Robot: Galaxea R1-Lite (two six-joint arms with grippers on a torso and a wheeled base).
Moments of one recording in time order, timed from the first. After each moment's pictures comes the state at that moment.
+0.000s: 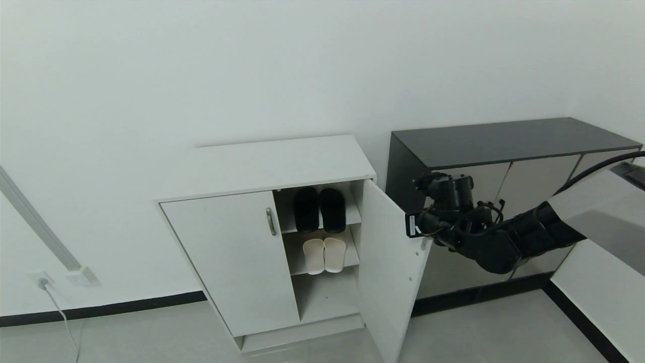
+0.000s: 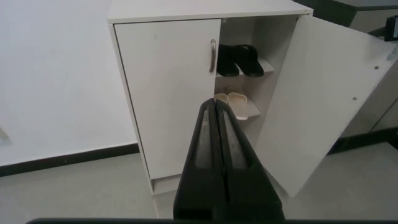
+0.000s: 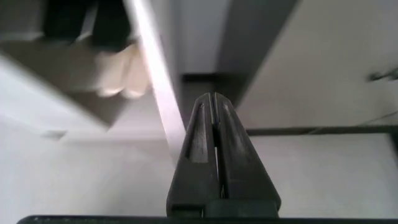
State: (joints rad) left arm 0.00 0.00 0.00 0.00 -0.02 -0.02; right arm 0.49 2.15 -1.20 -0.56 -0.29 0.11
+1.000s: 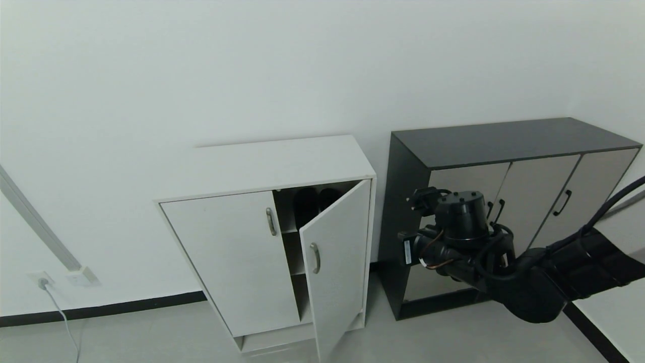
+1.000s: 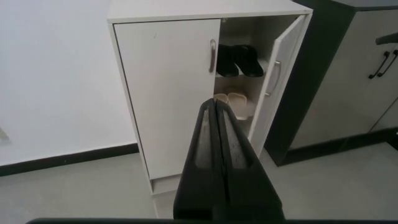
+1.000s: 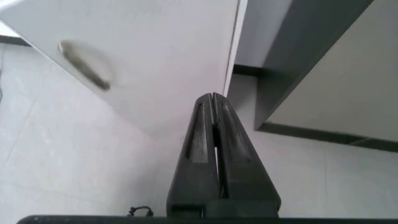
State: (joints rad) left arm 0.00 0.00 0.00 0.00 -0.02 -0.02; right arm 0.62 1.98 -0.92 -0.69 -0.20 0.13
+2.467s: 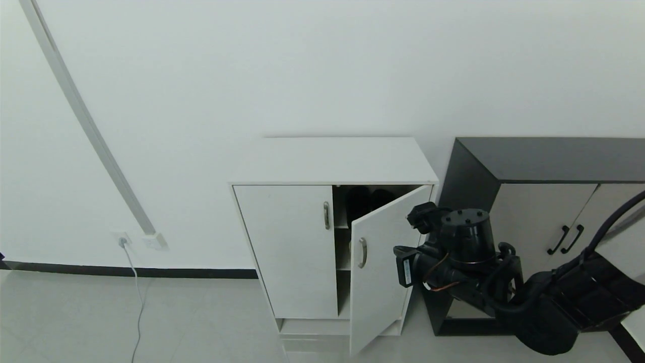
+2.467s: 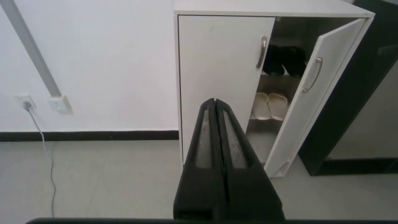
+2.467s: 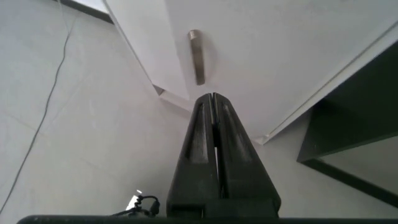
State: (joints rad) left arm 0.00 0.00 0.00 0.00 -0.02 -0.02; right arm 0.66 1.97 -0.78 -0.83 -0.16 0.11
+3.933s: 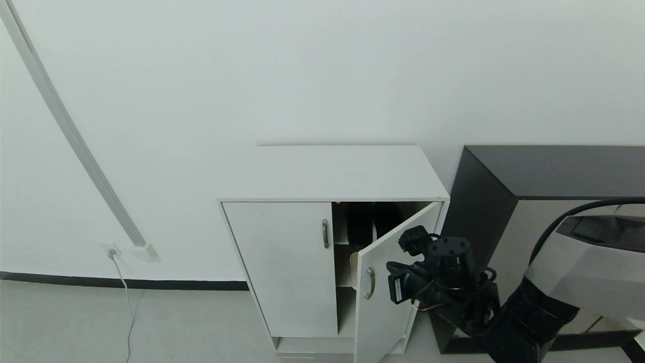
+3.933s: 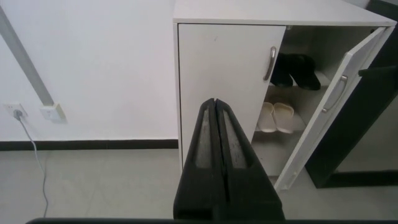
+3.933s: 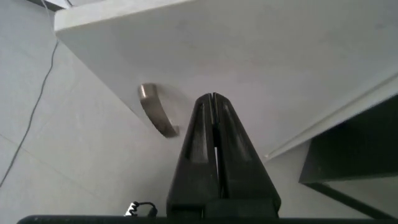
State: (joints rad) left arm 0.00 0.00 0.00 0.00 -0.02 -0.02; right arm 0.66 2.17 -0.73 -1.10 -0.16 0.11
